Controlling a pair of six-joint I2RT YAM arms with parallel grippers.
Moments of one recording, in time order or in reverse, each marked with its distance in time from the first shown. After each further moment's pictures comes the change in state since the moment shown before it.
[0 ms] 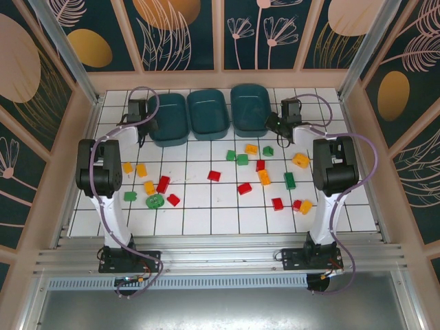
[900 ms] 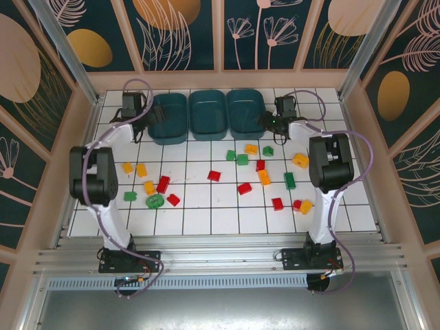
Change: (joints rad) left arm 0.000 -0.188 -0.037 -0.082 0.071 -0.097; right arm 0.026 0.055 0.105 -0.128 -0.008 -0.060
